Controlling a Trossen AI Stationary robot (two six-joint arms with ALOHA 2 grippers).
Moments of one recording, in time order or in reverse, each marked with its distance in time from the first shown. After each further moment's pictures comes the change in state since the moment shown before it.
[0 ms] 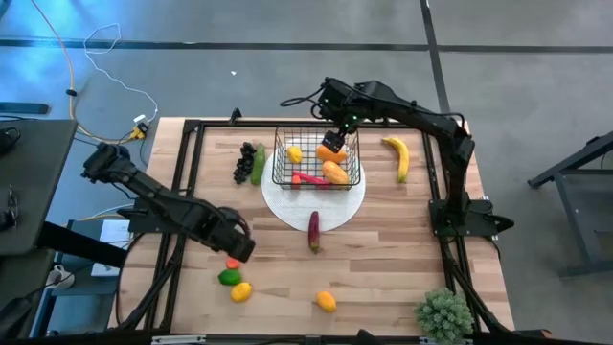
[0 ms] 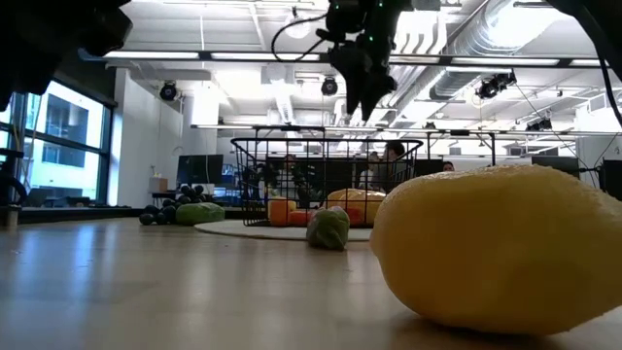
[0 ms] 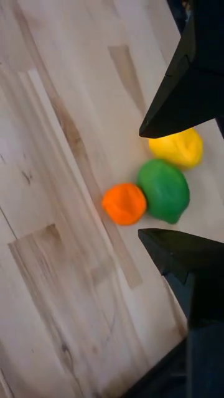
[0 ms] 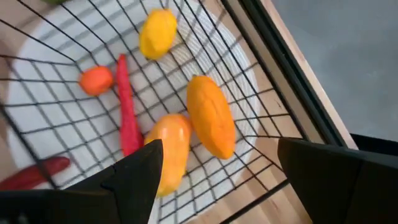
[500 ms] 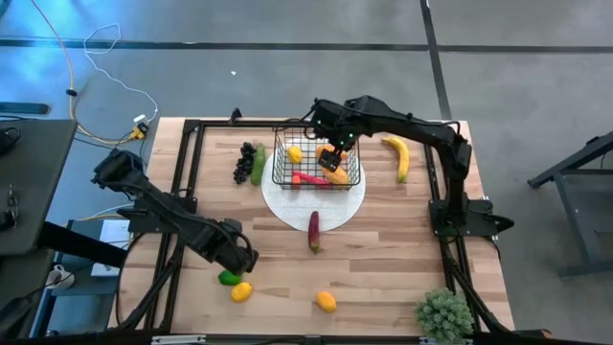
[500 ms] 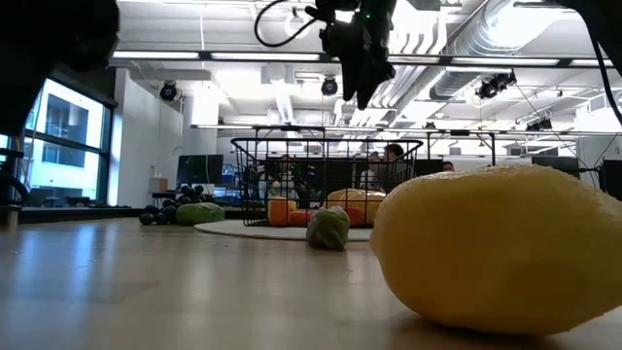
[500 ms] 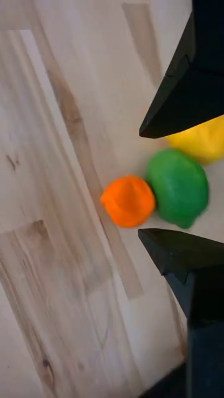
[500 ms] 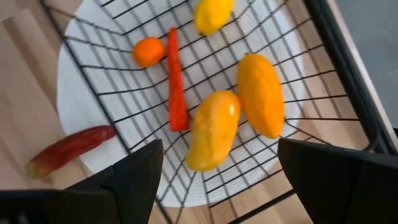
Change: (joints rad) left arm -0.093 0.146 0.000 0.054 -0.053 -0.132; right arm 0.145 0.000 0.022 -0.078 -0.001 0.089
